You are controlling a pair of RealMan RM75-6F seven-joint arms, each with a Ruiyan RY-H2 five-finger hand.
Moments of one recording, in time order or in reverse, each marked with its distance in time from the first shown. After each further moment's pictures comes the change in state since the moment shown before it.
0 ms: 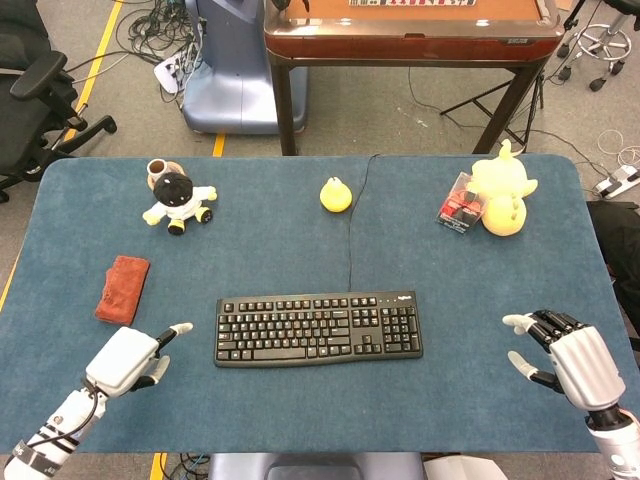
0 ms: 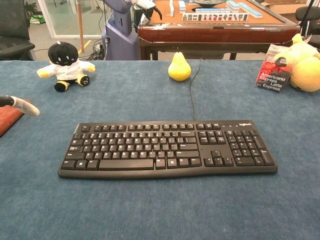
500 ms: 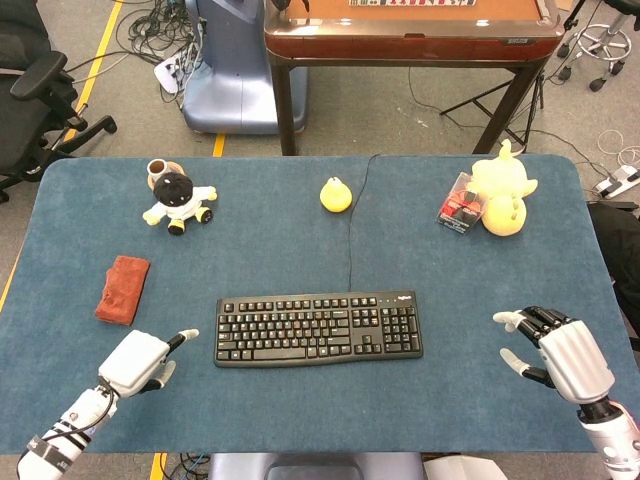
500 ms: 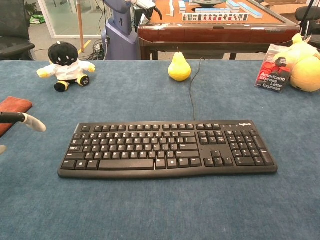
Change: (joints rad) left arm -0.033 -0.021 0.017 -0.024 -0.103 -0.084 0.120; right arm 0.027 0.004 0.003 -0.014 -0.006 -0.046 -0.004
